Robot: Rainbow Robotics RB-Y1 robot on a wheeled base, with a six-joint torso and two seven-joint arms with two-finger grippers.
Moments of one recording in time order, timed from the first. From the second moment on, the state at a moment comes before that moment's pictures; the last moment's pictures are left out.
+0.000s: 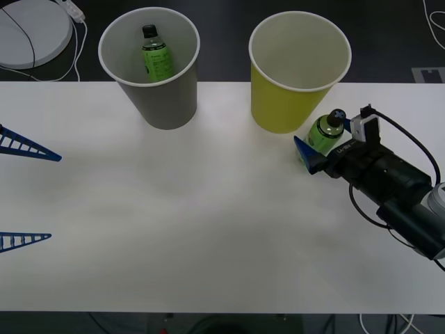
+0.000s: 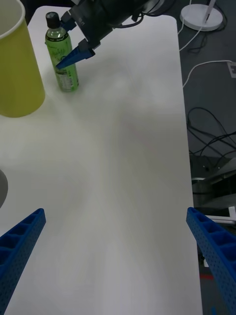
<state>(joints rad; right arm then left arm) -0.13 -0.83 0.43 -1.68 0.84 -0.03 0.12 0.14 1.07 0.54 -2.11 -1.16 -1.52 0.35</state>
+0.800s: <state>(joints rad) -0.13 -0.83 0.44 -1.68 0.84 -0.01 0.12 0.14 1.07 0.54 -2.11 -1.16 -1.52 0.35</state>
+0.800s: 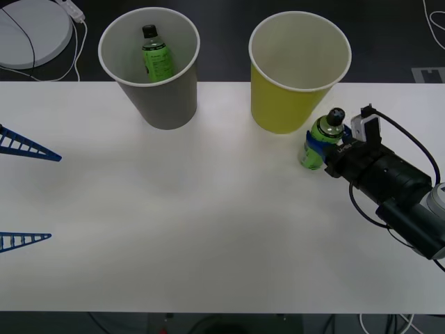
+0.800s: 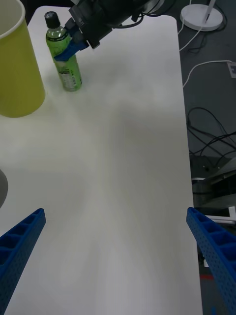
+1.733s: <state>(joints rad) -0.01 -0.90 0.35 -1.81 0.82 -0.09 0.09 0.14 1.07 0.54 -2.11 -1.16 -1.52 0.35</state>
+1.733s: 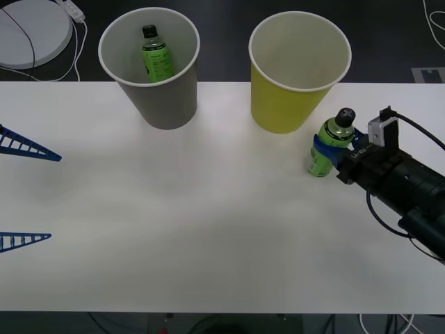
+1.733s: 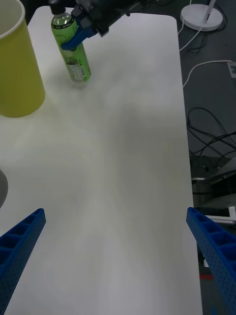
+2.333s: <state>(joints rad) 0.14 -0.92 0.12 -1.84 0.81 -0.41 0.07 0.14 1.07 0.54 -2.11 -1.16 -1.52 0.35</state>
